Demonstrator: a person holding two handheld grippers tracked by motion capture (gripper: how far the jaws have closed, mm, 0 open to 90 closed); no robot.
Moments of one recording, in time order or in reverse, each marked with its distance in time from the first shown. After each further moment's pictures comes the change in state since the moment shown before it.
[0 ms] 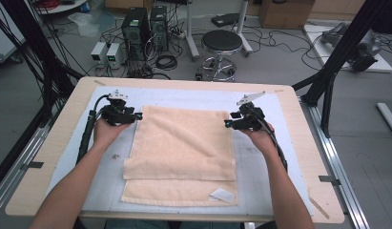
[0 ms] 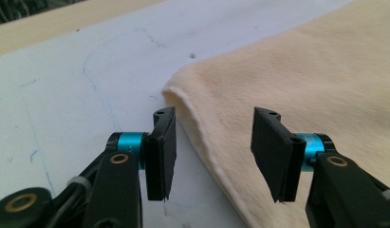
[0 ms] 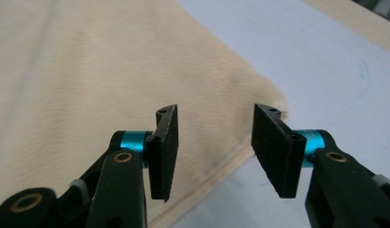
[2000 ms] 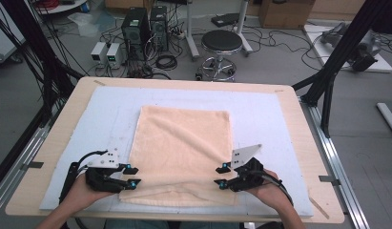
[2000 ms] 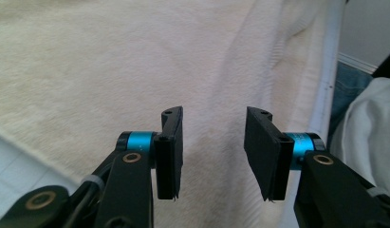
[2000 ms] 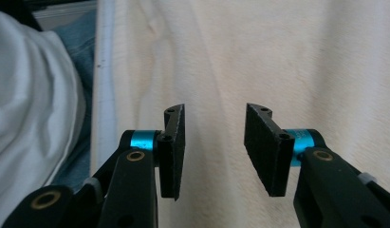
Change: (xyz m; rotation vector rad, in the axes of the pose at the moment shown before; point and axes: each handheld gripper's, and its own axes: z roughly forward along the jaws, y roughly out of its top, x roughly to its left) left arm -0.120 -0.091 -0.099 0.077 -0.432 0.296; right arm 0.147 -0.058 -0.054 0.014 0.354 -0.314
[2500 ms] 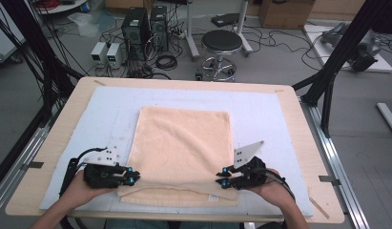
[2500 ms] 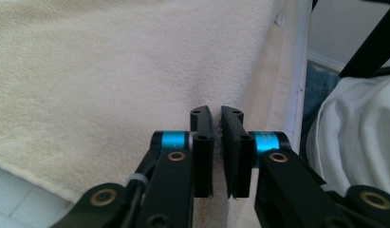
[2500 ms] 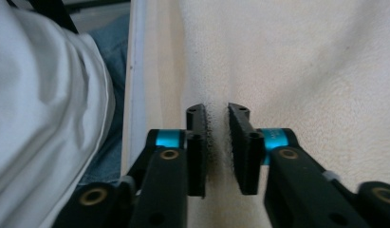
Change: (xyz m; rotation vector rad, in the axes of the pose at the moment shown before) left arm 0.014 0.007 -0.006 -0.025 -0.061 -0.037; right arm -0.005 0.004 -0.010 -0.009 0.093 0.013
